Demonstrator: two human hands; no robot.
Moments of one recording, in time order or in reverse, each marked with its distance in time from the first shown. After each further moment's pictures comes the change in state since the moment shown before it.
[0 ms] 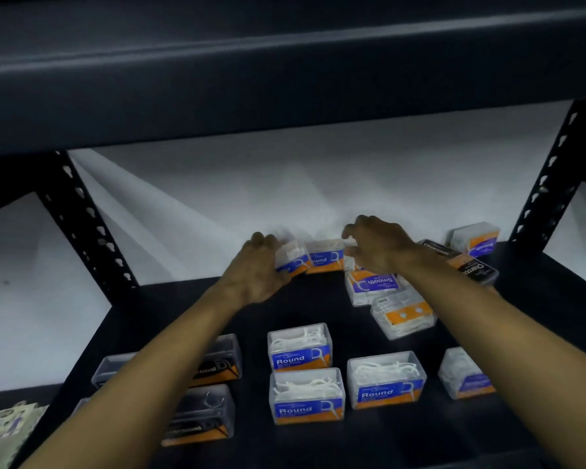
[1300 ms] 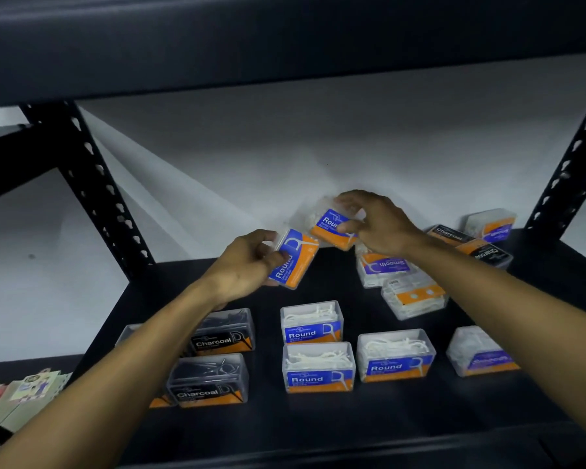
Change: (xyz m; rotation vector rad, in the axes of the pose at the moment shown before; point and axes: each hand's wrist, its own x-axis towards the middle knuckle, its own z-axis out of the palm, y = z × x) left_hand -0.056 -0.009 -0.024 -0.802 -0.086 -0.211; right_hand -0.001 -0.011 0.008 0.547 0.219 -0.058
